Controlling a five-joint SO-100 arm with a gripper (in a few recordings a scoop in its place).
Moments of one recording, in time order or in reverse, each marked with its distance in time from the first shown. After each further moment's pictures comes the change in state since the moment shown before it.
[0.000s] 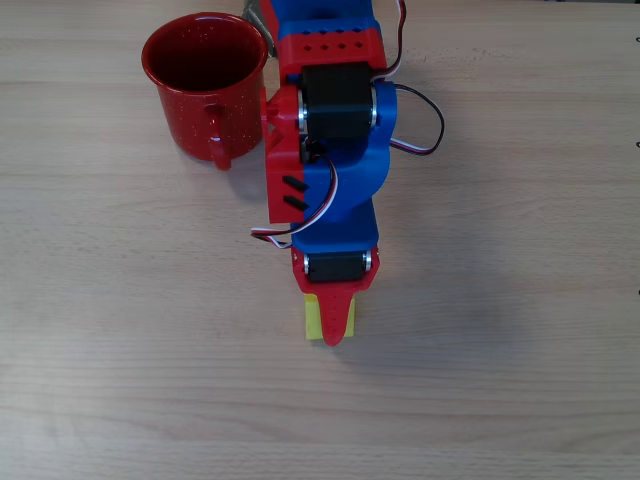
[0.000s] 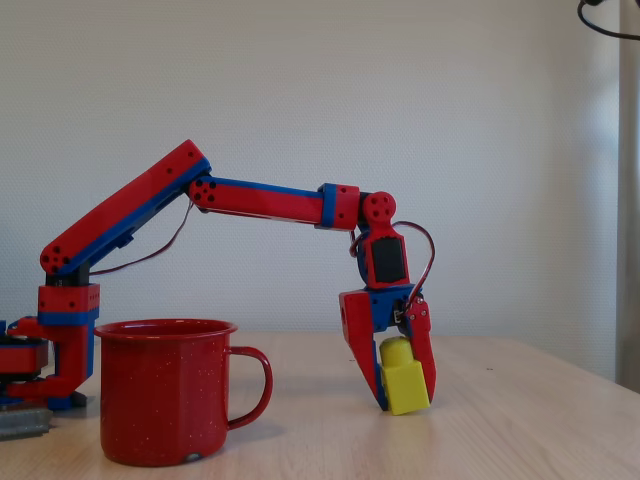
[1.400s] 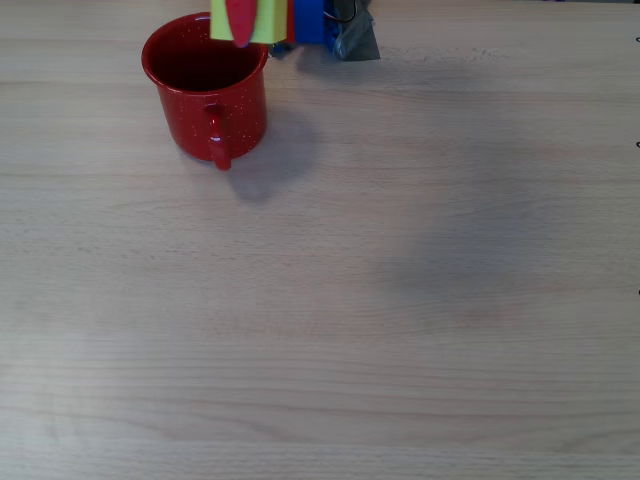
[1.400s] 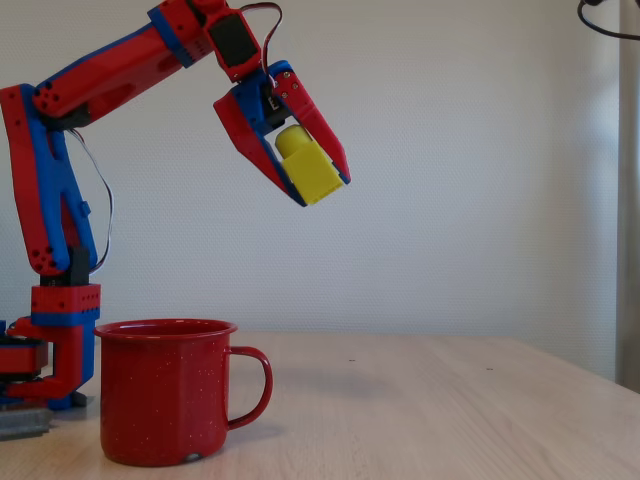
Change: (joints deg) arm 10.2 63.5 26.1 17.4 4.4
